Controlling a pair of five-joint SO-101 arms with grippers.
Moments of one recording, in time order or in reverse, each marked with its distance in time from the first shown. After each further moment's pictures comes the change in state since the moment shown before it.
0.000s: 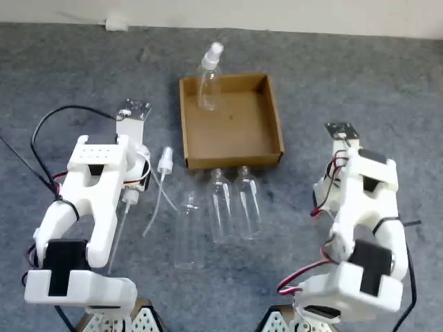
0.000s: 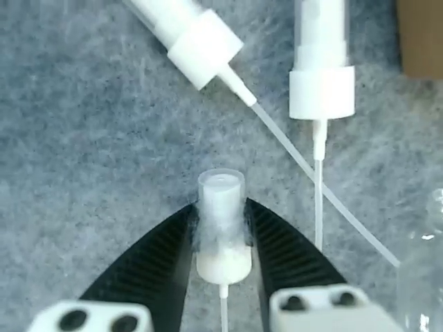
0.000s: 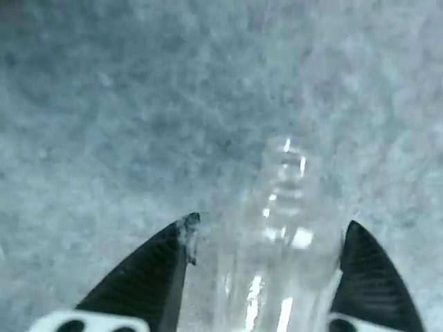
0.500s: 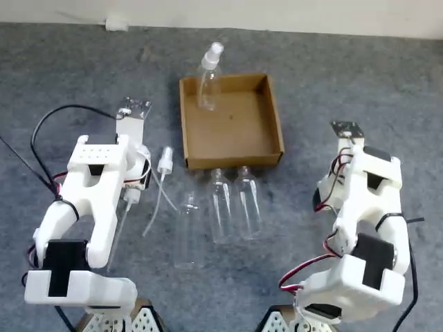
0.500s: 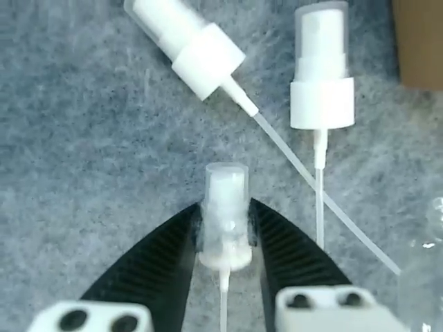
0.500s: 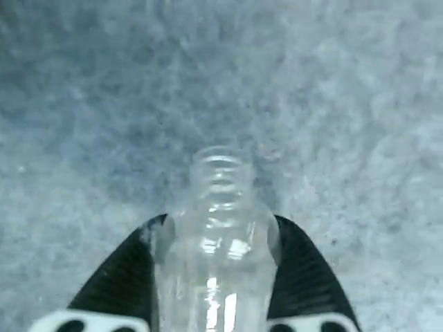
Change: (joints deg) left arm 0.0 0.0 0.0 -1.2 0.0; right arm 1.3 0.1 -1.7 0.0 0.0
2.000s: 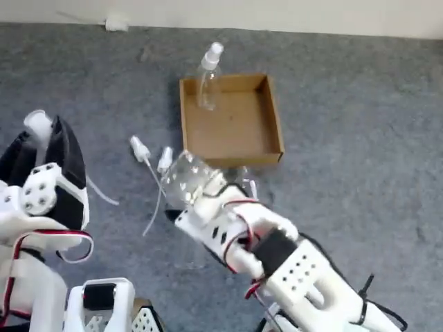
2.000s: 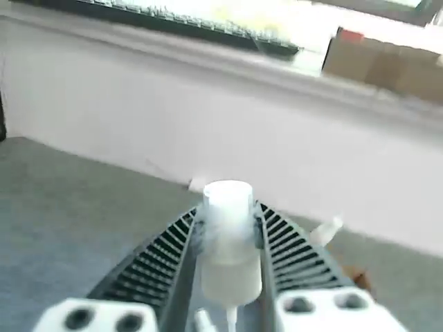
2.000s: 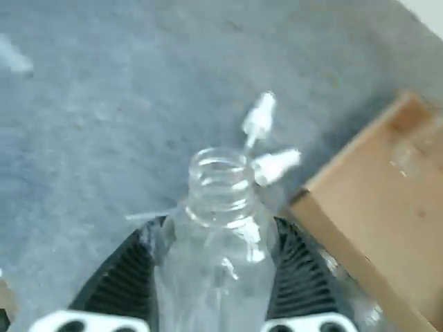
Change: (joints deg) left arm -3.3 -65.6 -19.3 12.2 23.6; right arm -65.8 -55.2 25.3 -20.7 -12.9
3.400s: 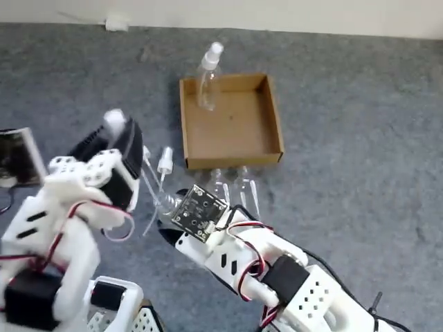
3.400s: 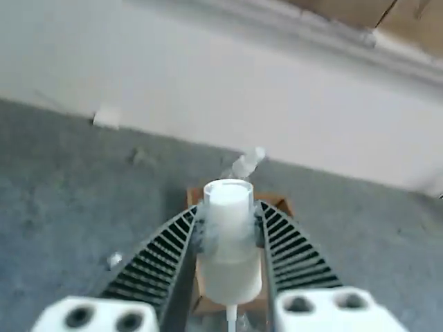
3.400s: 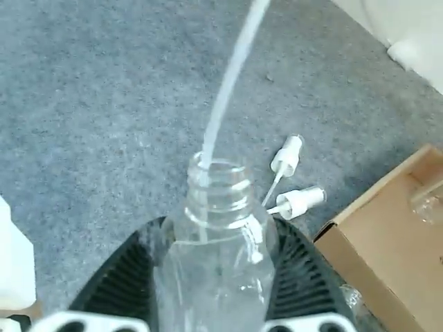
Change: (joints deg) left arm 16.3 -1.0 15.7 -7.8 7.2; right arm -4.8 -14.6 10.7 -4.3 0.0
